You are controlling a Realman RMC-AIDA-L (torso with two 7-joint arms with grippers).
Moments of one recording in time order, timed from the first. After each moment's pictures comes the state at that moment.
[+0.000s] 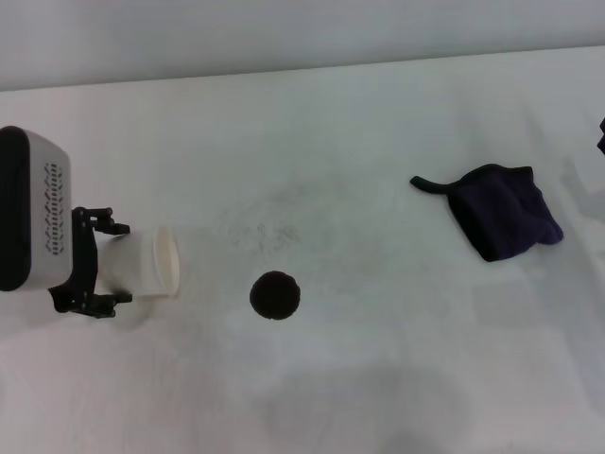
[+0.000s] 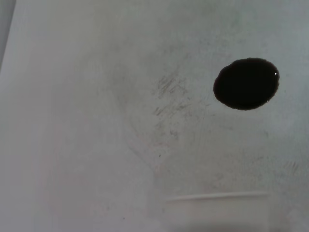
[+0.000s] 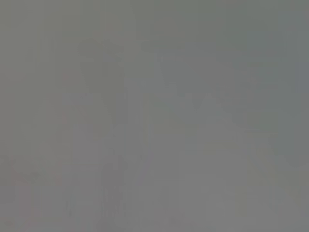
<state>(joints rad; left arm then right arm) -0.35 -2.08 1.42 1.31 -0.69 -1.20 1.76 0.33 2.02 2.48 -0.06 -0.73 1.29 -2.83</state>
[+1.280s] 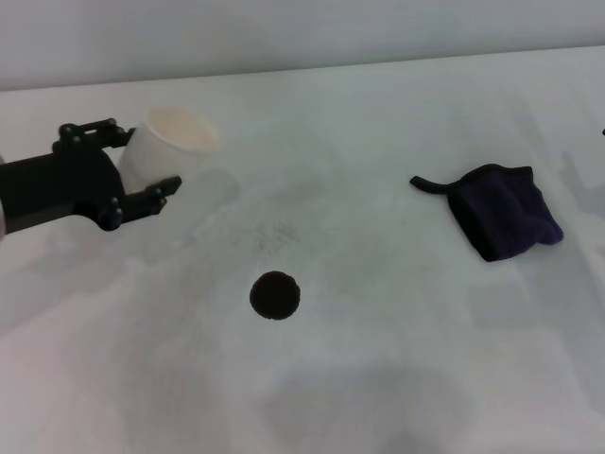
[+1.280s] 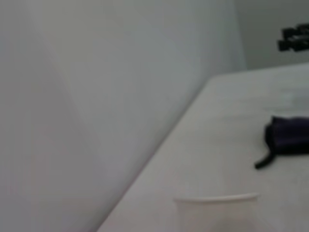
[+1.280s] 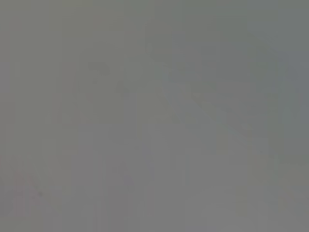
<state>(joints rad) -0.31 -2.08 1.23 1.10 -1.36 -1.11 1.90 0.33 2.02 2.48 -0.05 -0.73 1.34 -2.84</state>
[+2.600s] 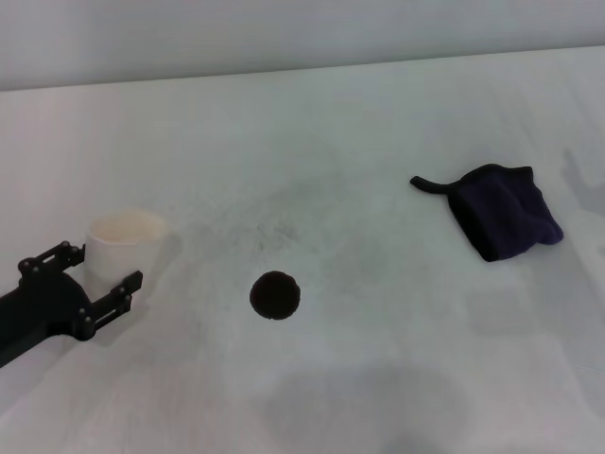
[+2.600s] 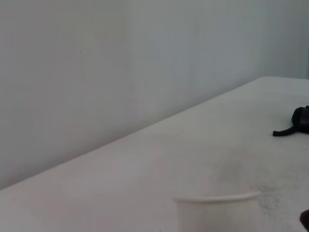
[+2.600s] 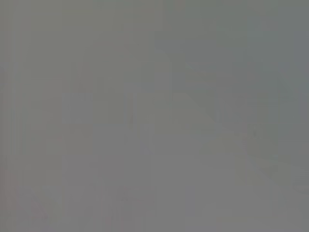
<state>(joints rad) -0.18 -2.08 1.23 0.62 -1.78 -1.08 2.29 0.33 2.02 2.48 -0.04 -0.73 1.40 -2.84</state>
